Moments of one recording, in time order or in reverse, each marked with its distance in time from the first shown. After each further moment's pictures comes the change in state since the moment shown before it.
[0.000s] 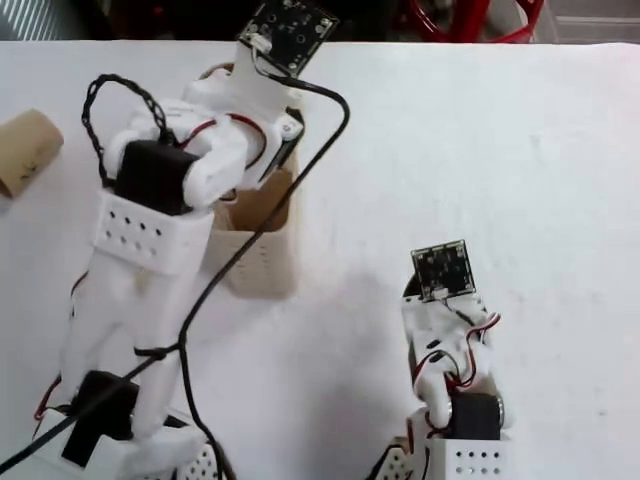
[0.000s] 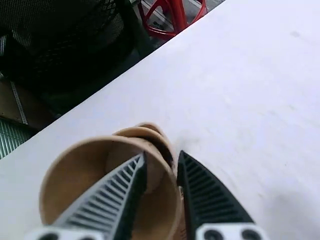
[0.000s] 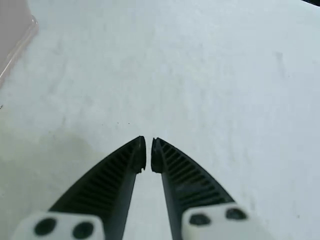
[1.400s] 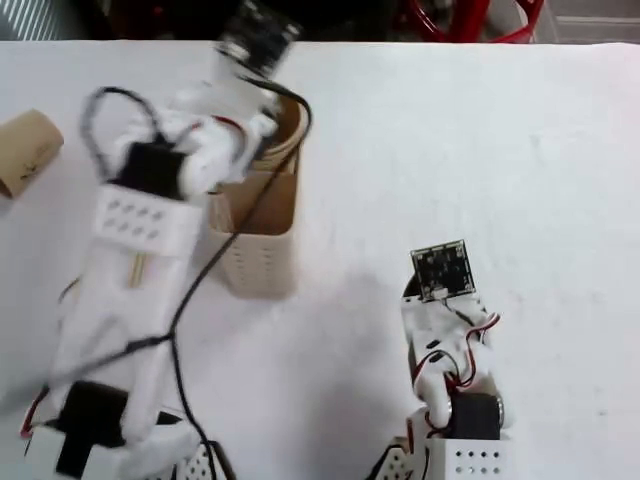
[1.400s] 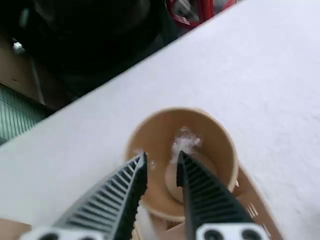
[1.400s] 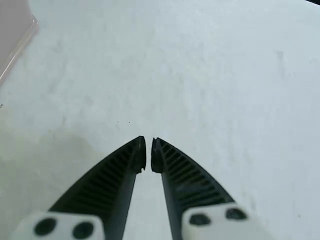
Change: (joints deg) left arm -7.6 -5.1 12.1 -9.9 0.1; right arm 0.0 0.0 0.3 0.0 0.0
